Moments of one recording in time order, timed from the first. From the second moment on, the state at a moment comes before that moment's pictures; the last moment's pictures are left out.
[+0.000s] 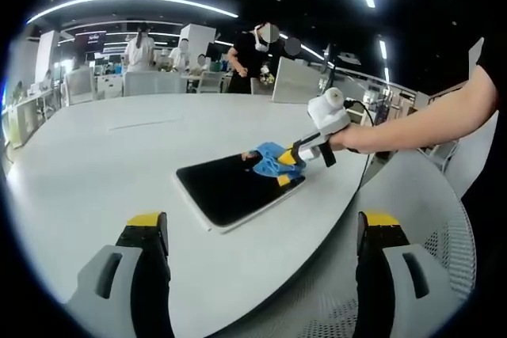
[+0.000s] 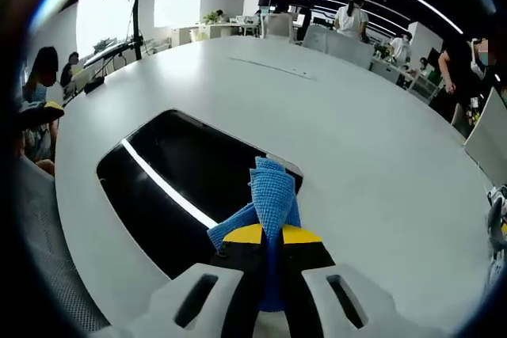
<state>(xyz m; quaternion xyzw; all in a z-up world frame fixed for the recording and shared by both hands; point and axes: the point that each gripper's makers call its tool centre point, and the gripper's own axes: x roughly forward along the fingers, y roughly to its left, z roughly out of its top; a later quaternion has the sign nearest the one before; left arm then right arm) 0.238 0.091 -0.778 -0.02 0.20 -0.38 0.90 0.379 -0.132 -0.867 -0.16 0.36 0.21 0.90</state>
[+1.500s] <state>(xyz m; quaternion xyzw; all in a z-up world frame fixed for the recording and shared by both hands) 0.236 0.088 -0.777 -0.02 0.19 -0.39 0.90 0.359 -0.128 -0.867 -0.19 0.37 0.24 0.88</state>
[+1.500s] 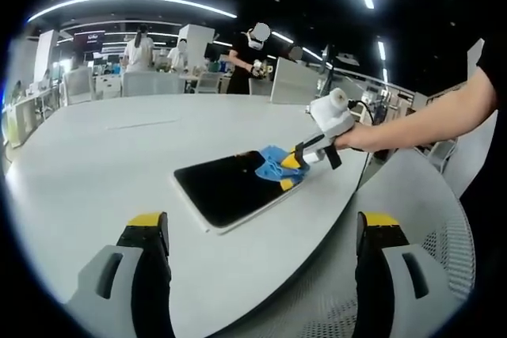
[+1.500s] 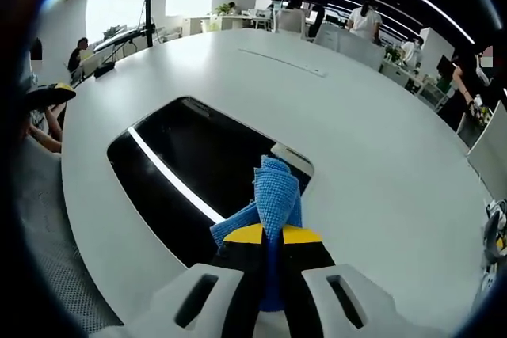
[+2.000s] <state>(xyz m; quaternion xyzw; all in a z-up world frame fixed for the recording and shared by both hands) 0.237 0.089 -0.776 -0.03 0.19 -0.39 0.90 0.341 -0.124 -0.866 -0.21 0.36 0.26 0.87</state>
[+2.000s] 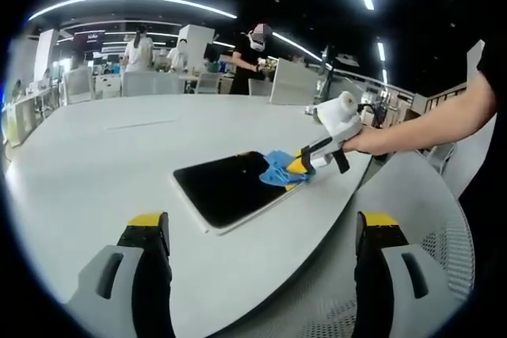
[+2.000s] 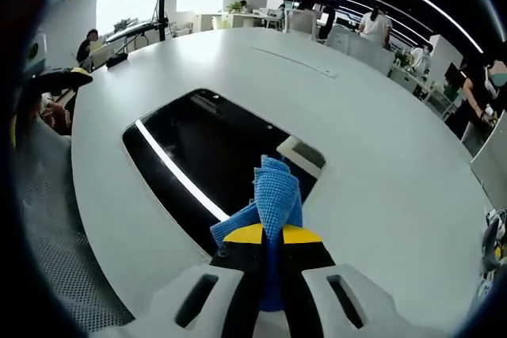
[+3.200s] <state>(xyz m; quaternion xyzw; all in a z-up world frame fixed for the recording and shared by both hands) 0.236 0.088 -0.776 -0.02 0.19 -0.39 0.90 0.319 -0.120 -0.868 -0.23 0.37 0.32 0.84</state>
